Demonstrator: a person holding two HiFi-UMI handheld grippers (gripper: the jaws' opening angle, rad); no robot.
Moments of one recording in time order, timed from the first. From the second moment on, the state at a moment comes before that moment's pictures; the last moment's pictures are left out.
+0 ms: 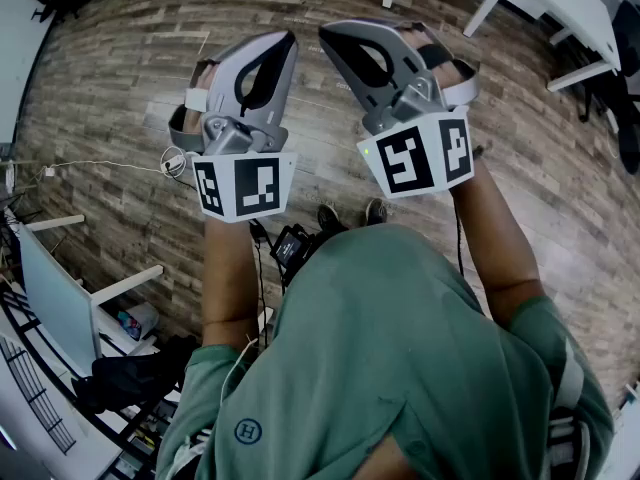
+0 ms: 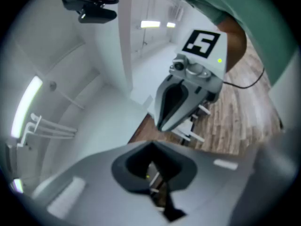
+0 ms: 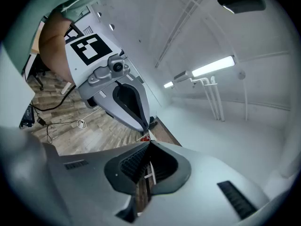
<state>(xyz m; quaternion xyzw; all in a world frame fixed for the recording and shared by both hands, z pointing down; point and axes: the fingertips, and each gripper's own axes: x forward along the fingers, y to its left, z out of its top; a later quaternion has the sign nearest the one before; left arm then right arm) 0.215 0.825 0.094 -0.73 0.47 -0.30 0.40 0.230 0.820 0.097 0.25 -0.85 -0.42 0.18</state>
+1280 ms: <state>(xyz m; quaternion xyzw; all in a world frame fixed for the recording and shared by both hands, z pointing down) 0.236 0.786 0.116 -0.72 0.48 -0.32 0.38 0.255 0.777 0.113 0.24 -0.87 -0.41 0.17</state>
